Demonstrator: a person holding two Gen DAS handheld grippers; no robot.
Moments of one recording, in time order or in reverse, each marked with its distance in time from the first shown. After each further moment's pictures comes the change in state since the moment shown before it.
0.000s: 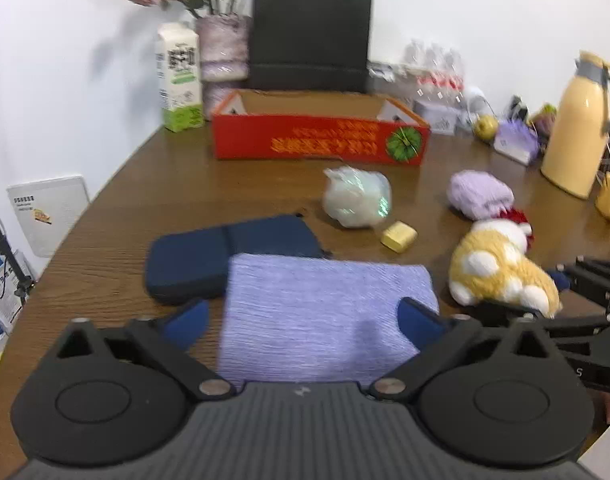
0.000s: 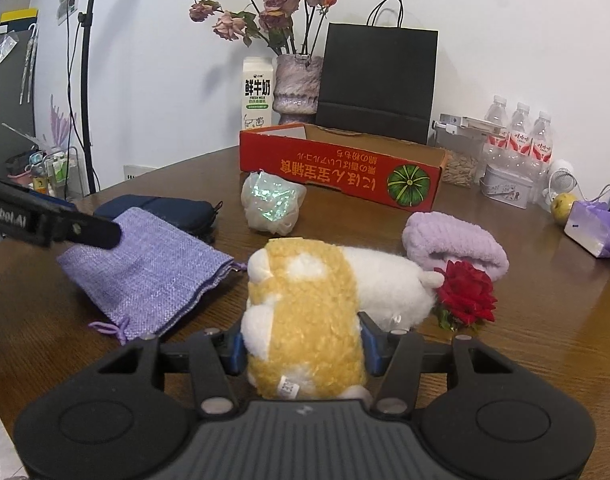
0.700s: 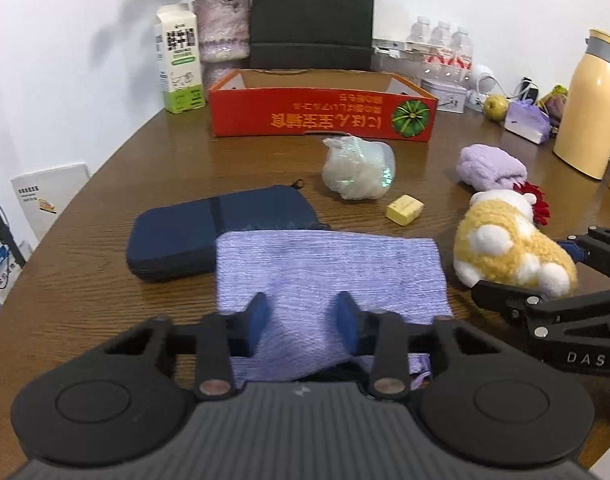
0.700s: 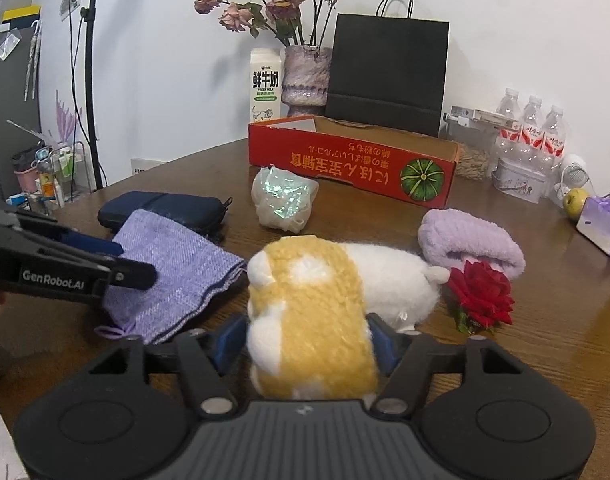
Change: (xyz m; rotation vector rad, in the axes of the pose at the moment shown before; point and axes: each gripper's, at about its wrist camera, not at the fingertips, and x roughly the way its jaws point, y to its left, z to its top) left arm 0.017 -0.006 -0.013 -0.007 0.030 0.040; right arm 0.011 0.003 0.008 0.007 0.034 0.032
